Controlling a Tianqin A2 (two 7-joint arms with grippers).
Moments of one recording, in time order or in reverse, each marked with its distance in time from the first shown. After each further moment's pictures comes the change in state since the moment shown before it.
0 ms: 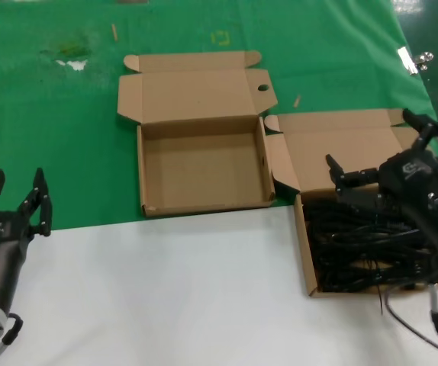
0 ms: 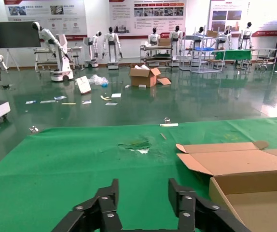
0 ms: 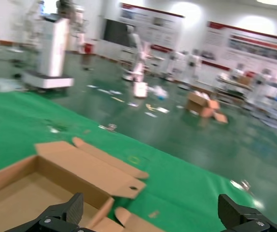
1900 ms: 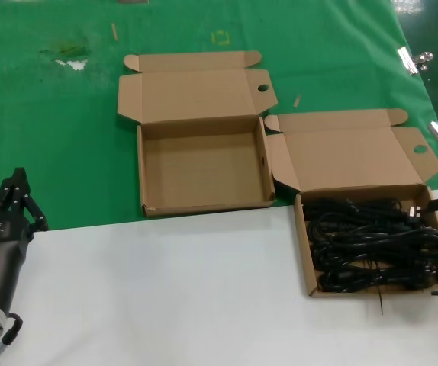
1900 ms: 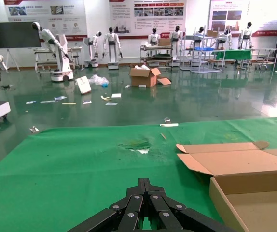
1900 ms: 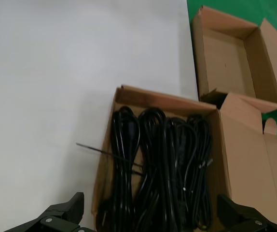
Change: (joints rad) left arm 0.000 0.000 0.000 0.000 0.000 0.000 0.000; right arm 0.391 0.452 -0.176 -0.340 -0.187 -0.939 -0.410
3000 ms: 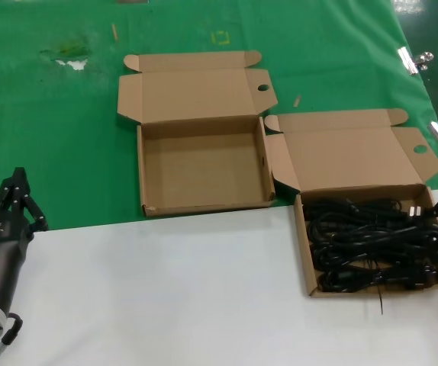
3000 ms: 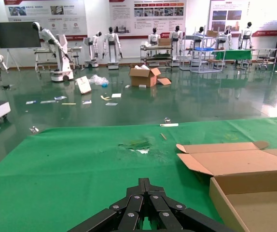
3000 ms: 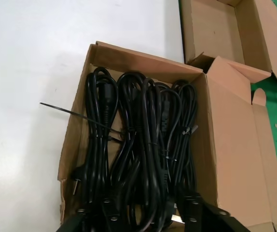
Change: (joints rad) left arm 0.000 0.000 0.000 0.000 0.000 0.000 0.000; right arm 0.132 -0.100 -0.050 -0.200 -0.090 0.043 -0.084
